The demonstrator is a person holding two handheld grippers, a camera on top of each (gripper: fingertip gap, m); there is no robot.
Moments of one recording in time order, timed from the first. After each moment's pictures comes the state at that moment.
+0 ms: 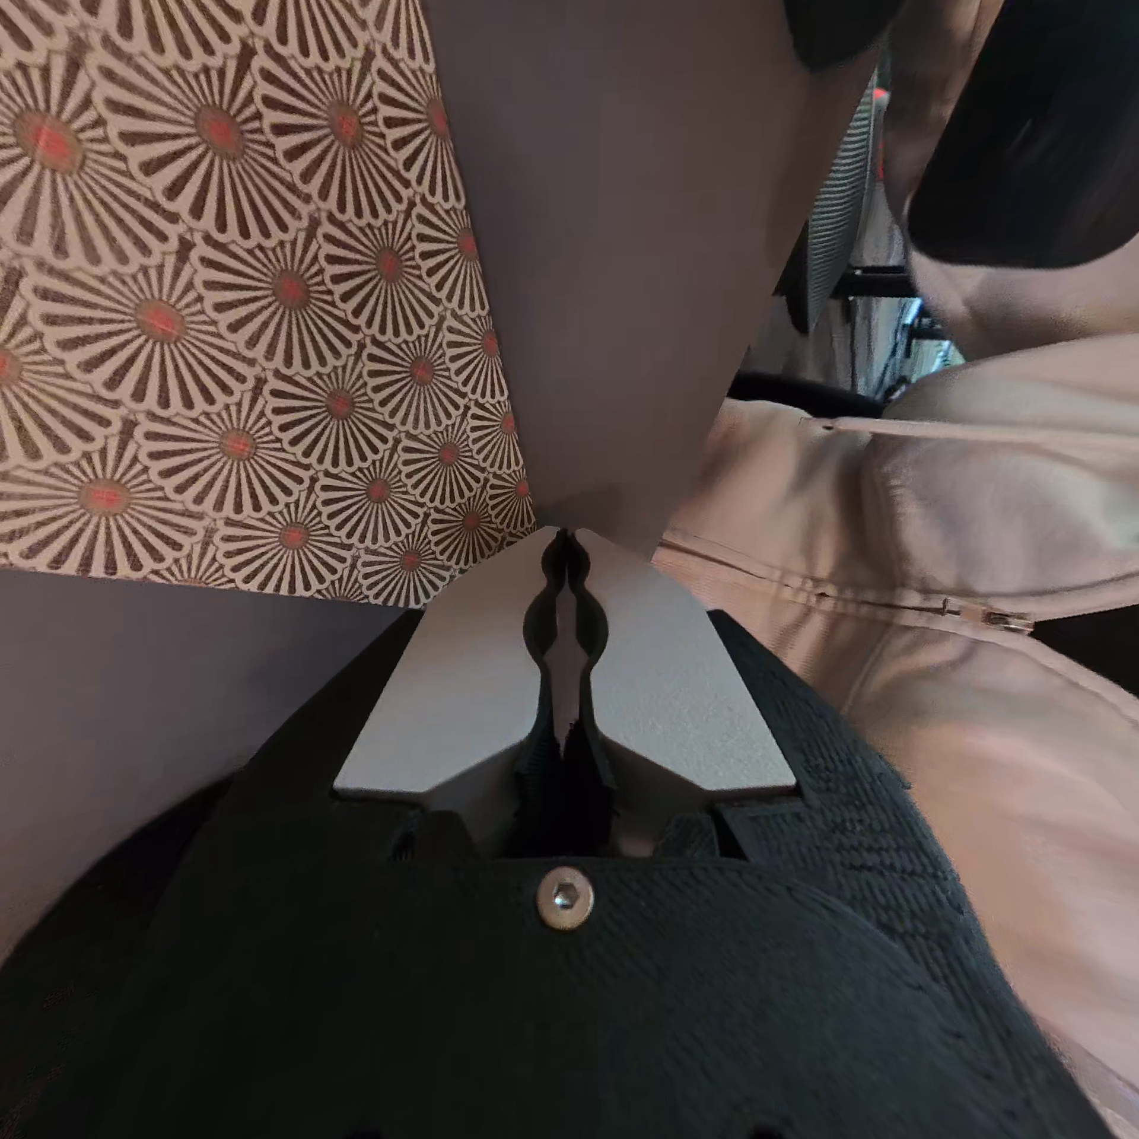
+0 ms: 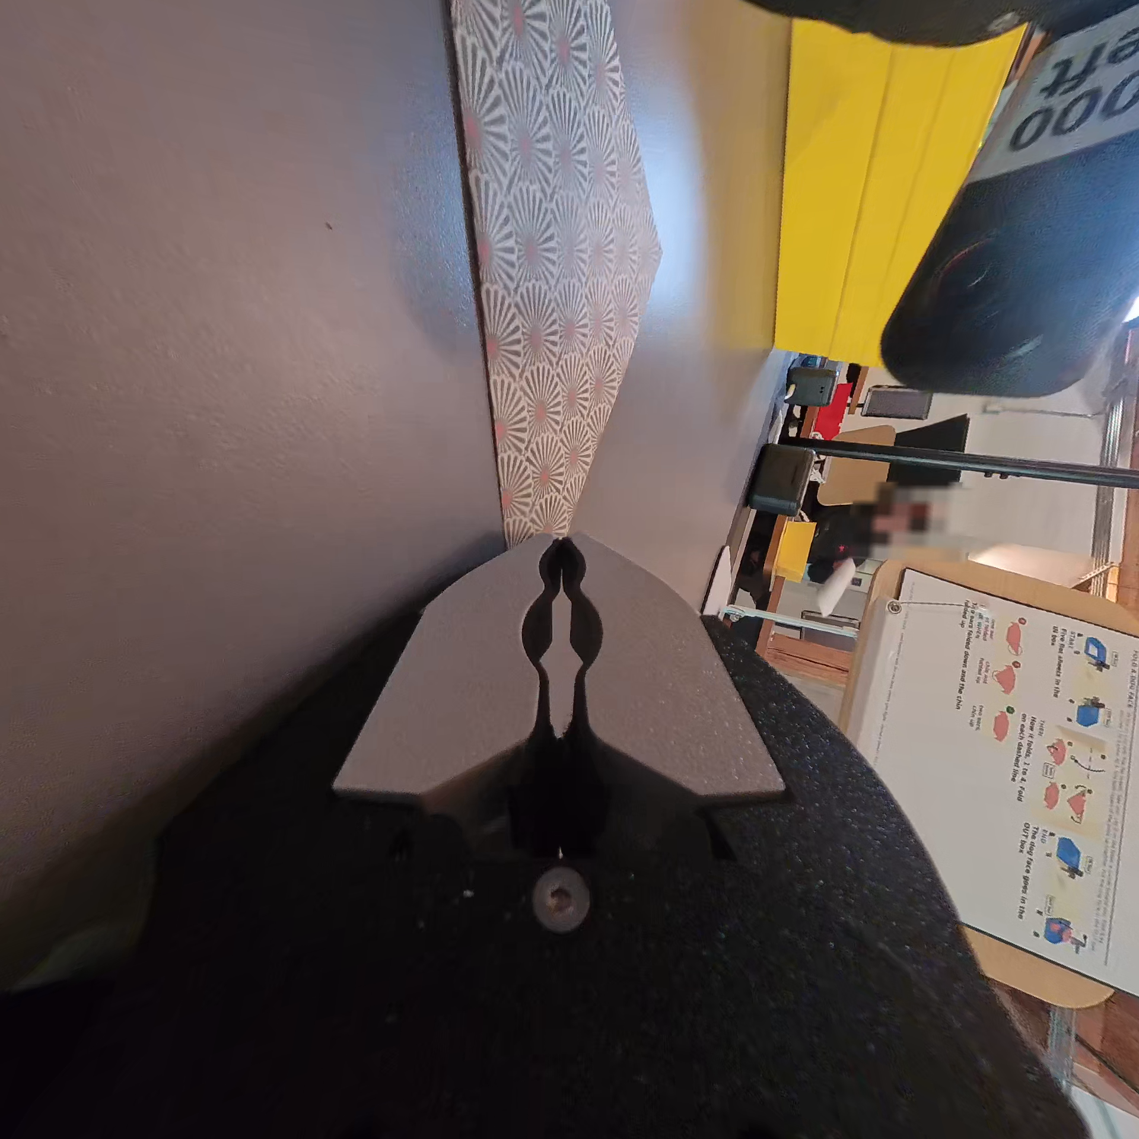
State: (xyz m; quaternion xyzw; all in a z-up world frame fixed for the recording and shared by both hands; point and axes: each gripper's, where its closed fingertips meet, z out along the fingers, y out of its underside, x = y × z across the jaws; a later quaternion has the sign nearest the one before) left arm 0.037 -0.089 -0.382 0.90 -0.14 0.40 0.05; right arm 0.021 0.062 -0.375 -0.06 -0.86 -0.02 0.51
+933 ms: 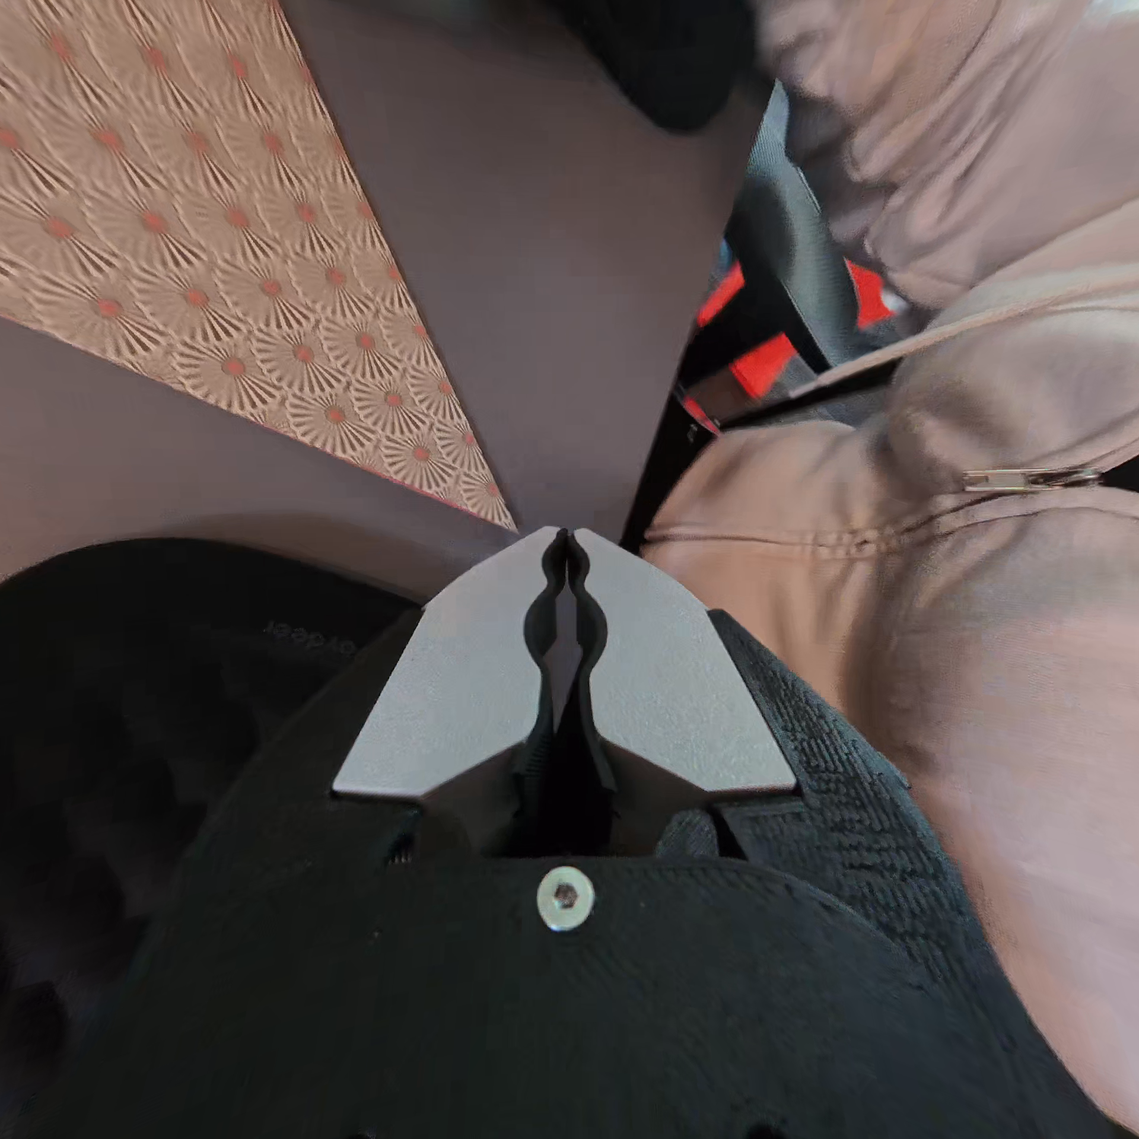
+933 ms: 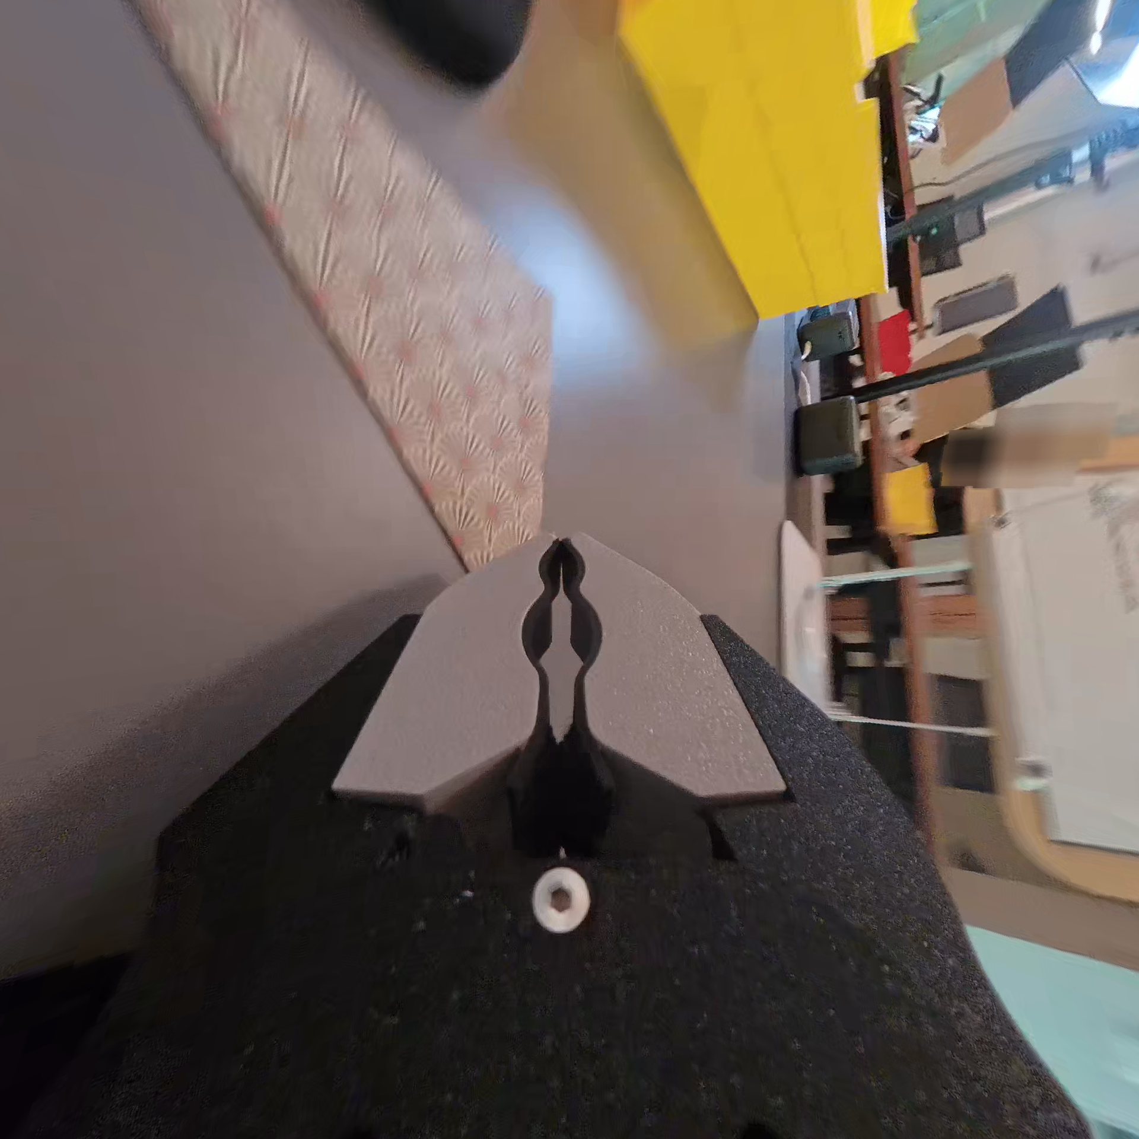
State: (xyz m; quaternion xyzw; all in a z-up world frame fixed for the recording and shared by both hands) left arm 0.023 -0.123 -0.353 0.90 -0.19 0.34 -0.22; right arm 0.026 0.051 -0.349 -0.20 -0.83 0.13 0.50
